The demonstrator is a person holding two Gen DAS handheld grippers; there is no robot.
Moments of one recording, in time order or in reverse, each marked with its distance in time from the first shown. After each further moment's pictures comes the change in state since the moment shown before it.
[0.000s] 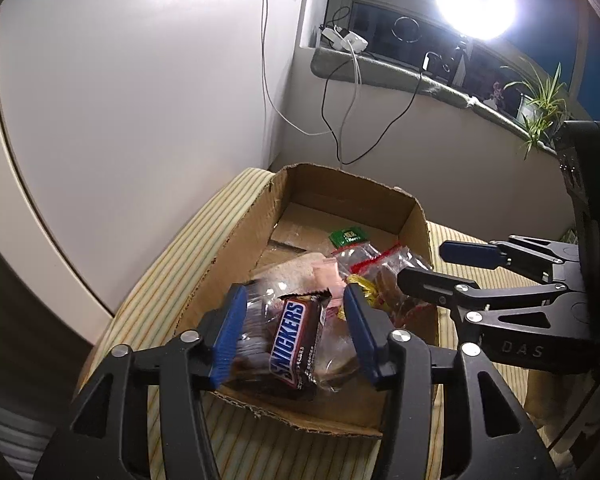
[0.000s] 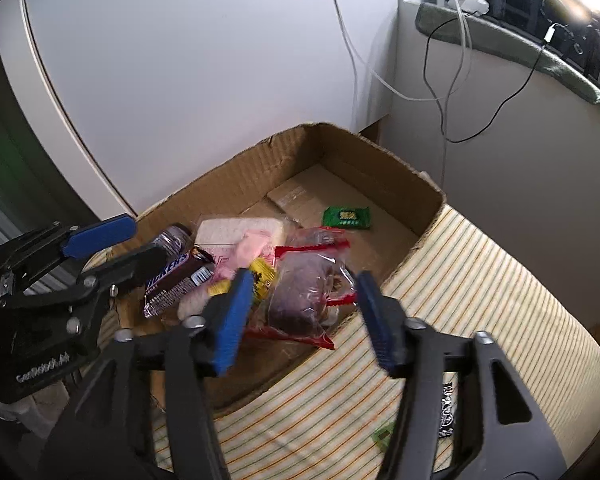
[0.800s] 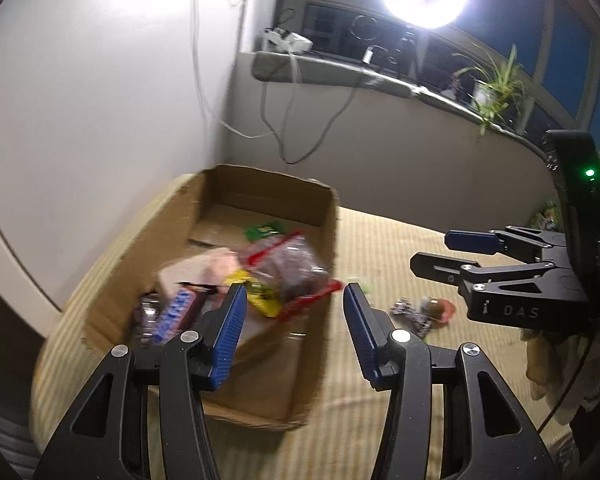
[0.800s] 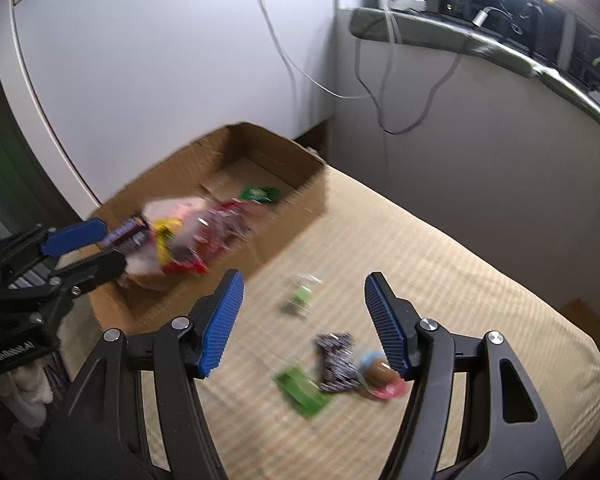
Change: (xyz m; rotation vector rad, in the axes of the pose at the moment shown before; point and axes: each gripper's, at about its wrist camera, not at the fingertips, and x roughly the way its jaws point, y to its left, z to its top) left arm -0.008 -0.071 -0.012 0.072 -0.011 -0.112; right arm -0.057 -0.074 -0.045 0.060 -0.027 -0.090
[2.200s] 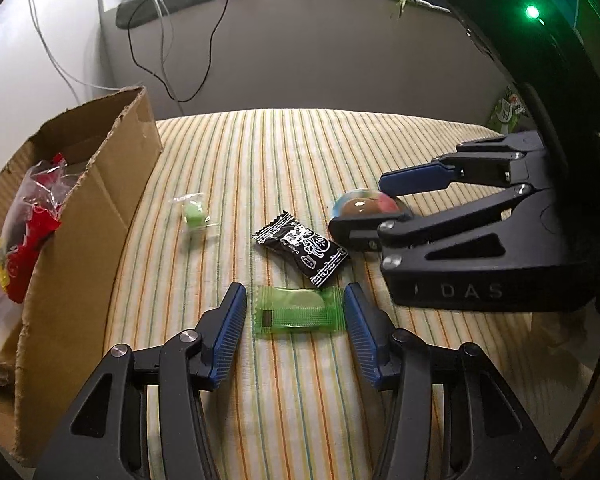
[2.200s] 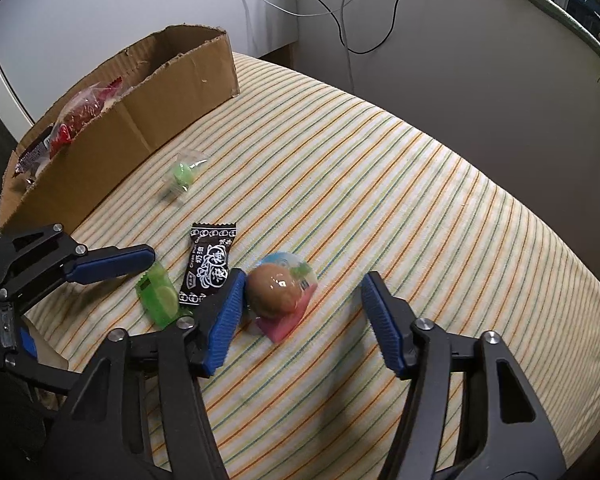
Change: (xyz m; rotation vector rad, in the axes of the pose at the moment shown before) left arm 0.098 -0.117 -0.056 0.270 0.217 -0.101; right arm 0.054 -0.069 -0.070 0.008 0.179 -0.041
